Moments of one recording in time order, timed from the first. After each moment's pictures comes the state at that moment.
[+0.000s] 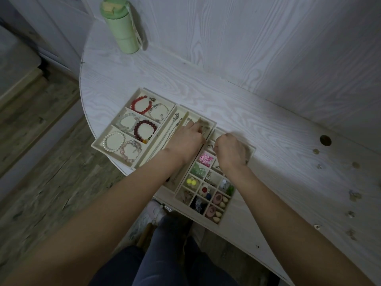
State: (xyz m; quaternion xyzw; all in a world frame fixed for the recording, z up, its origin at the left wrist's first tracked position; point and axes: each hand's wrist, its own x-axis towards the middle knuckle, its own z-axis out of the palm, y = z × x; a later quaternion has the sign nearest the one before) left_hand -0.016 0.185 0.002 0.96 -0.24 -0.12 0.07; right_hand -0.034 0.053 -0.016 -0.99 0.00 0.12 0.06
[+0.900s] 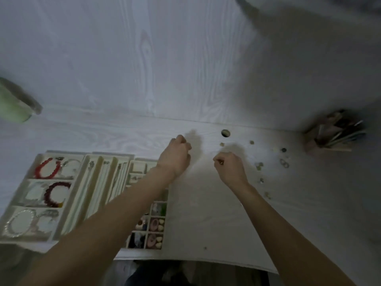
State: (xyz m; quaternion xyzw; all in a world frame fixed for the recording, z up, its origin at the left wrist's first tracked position) left_hand -0.019 0.004 0.037 0.92 -0.32 -0.16 0.17; right_hand -0.109 -0.139 0.019 -0.92 0.28 0.03 0.28
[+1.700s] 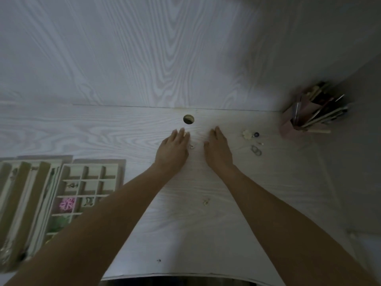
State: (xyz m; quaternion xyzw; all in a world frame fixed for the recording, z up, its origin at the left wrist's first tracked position) left_hand -0.036 -0.128 -0.057 0.91 -0.38 -0.12 0.07; right_hand -0.101 -0.255 -0.055 -0.92 0.31 0.08 0.23
